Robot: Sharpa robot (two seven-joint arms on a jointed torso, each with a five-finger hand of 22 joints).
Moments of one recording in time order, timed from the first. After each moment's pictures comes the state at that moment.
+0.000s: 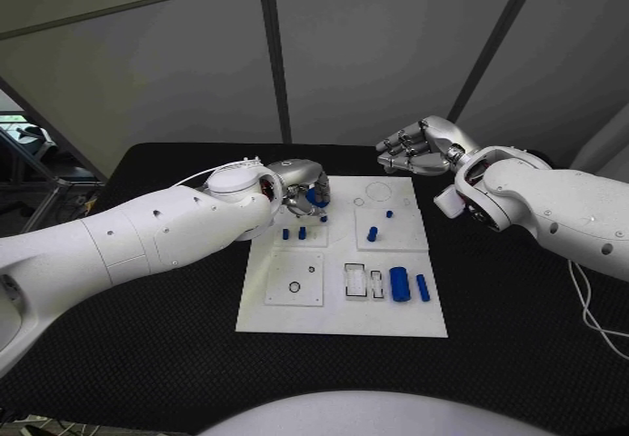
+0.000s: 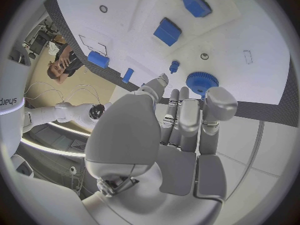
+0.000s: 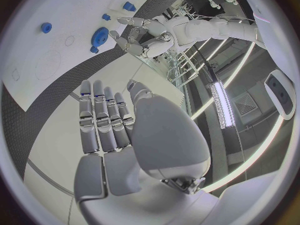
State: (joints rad) left arm 1.18 -0.56 0.02 1.24 -1.53 -0.13 -0.06; left_hand 1.41 -0.16 0.31 0.07 0.14 0.85 0.14 0.32 0.17 0.85 0.08 0.54 0.17 1.40 0.00 1.25 1.07 0.14 1.38 0.10 1.02 1.14; right arm 1.19 -0.74 0.10 1.30 -0.85 -0.24 0.19; right_hand 1.50 -0.07 0.16 0.21 0.33 0.90 0.22 0.08 0.07 0.98 0.17 0.28 0.06 1.12 0.11 0.13 0.22 0.18 1.02 0.23 0.18 0.07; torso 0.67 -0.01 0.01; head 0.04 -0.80
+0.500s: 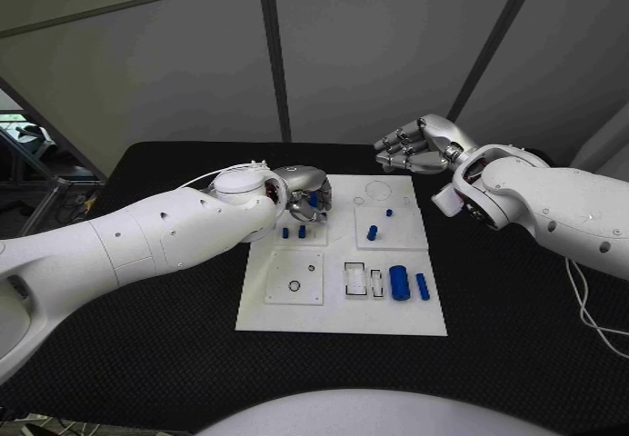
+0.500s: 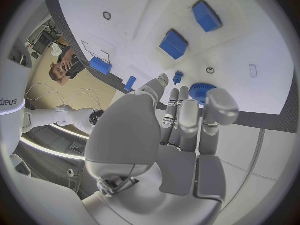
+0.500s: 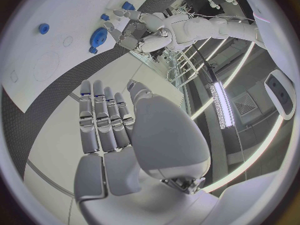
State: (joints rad) left arm 1.17 -0.54 0.02 1.23 -1.54 -0.08 -0.06; left_hand 1.41 -0.16 0.31 0.07 0.14 0.87 0.14 0.32 0.17 0.87 0.08 0.54 0.17 1.41 0.00 1.27 1.07 0.07 1.40 0.10 1.06 1.18; right arm 1.19 -0.74 0.10 1.30 -0.85 -0.24 0.19; right_hand 1.50 -0.07 0.16 0.21 0.33 0.90 0.22 0.08 0.07 0.98 0.17 0.28 0.06 1.12 0.11 0.13 0.22 0.18 1.02 0.23 0.18 0.07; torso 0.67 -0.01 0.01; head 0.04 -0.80
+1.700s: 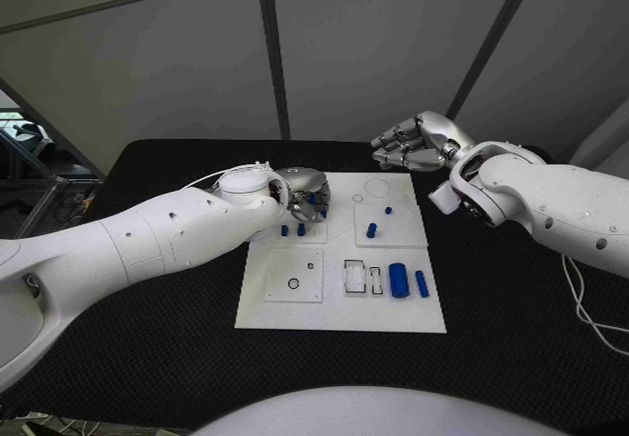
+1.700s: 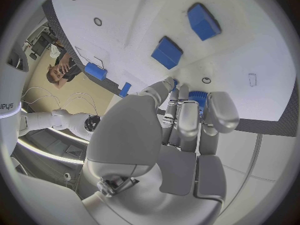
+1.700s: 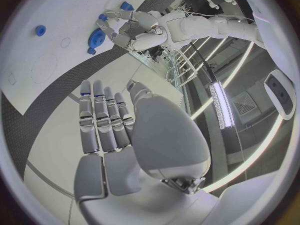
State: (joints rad) left arm 1.16 -0.50 0.02 1.18 -1.57 -0.06 -0.08; left_hand 1.43 -0.14 0.41 0.03 0.14 0.89 0.15 0.29 0.15 0.92 0.09 0.53 0.15 1.42 0.00 1.29 1.07 0.12 1.41 0.10 1.12 1.24; right arm 1.19 -0.73 0.10 1.30 -0.85 -0.24 0.19; right_hand 1.50 -0.07 0.17 0.21 0.33 0.90 0.22 0.08 0.07 0.98 0.17 0.28 0.06 1.12 0.11 0.13 0.22 0.18 1.02 0.23 0.18 0.07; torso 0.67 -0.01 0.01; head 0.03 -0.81
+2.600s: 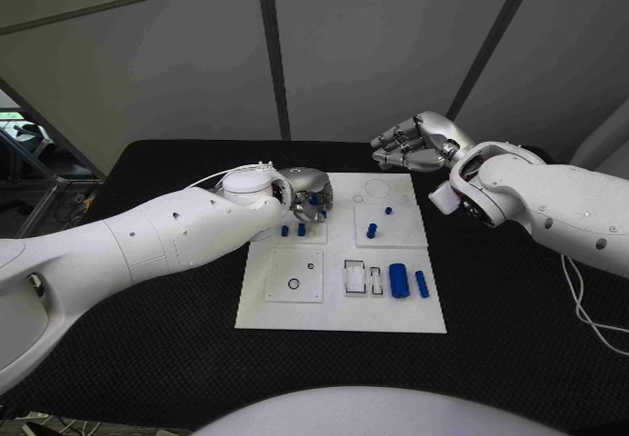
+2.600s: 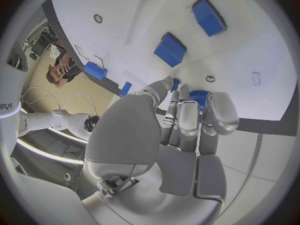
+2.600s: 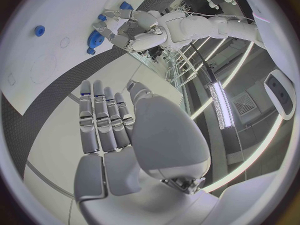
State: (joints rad) left arm 1.16 -0.49 0.02 1.17 -1.57 -0.06 -0.08; left_hand 1.41 -0.16 0.44 0.01 0.14 0.85 0.16 0.22 0.11 0.91 0.09 0.49 0.13 1.42 0.00 1.30 1.04 0.12 1.41 0.10 1.13 1.26; right arm 1.19 -0.73 0.10 1.30 -0.85 -0.24 0.19; right_hand 1.50 -0.07 0.17 0.21 0.33 0.90 0.22 0.08 0.07 0.98 0.17 0.28 0.06 1.12 0.11 0.13 0.22 0.18 1.02 0.23 0.17 0.07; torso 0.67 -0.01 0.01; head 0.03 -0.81
